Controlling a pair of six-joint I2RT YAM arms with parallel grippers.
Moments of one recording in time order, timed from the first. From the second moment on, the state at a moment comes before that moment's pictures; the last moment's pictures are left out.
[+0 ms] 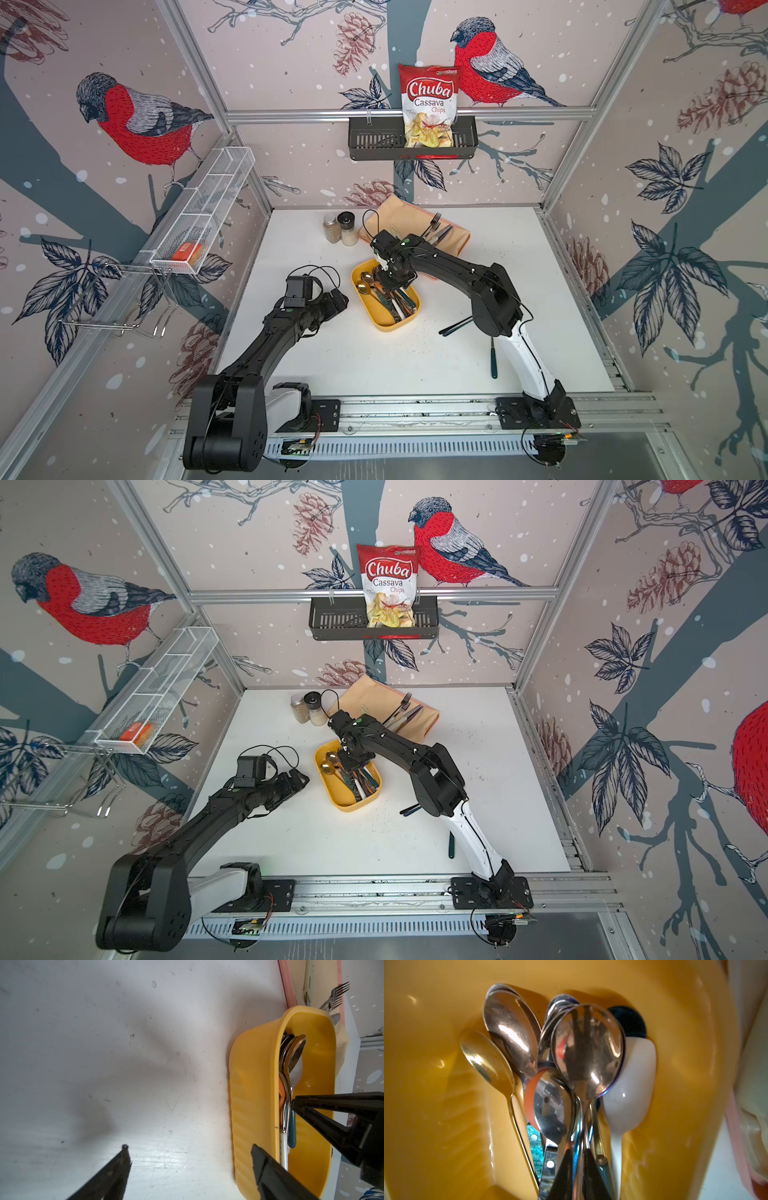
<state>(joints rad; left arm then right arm) -0.04 1.16 0.51 -0.32 0.34 -0.60 0.89 2.35 2.06 -1.03 -0.04 0.24</state>
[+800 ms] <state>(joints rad) -0.23 1.20 0.73 -0.40 0.23 -0.47 0.73 1.99 1.69 -1.02 0.07 0.40</state>
